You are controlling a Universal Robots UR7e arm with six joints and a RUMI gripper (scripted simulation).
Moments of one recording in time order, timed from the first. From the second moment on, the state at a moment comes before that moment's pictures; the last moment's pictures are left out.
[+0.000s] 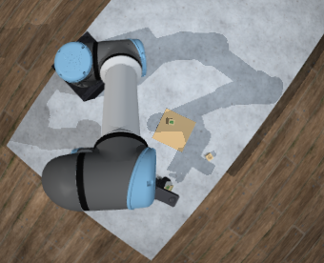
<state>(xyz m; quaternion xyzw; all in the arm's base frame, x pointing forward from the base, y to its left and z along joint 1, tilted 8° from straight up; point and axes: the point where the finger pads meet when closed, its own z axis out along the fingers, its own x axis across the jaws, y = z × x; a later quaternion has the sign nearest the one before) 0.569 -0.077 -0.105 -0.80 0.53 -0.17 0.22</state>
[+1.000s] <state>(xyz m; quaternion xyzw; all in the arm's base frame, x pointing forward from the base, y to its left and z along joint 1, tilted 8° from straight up) 0.569 -0.077 -0.108 -0.72 0.47 -0.29 0.41</state>
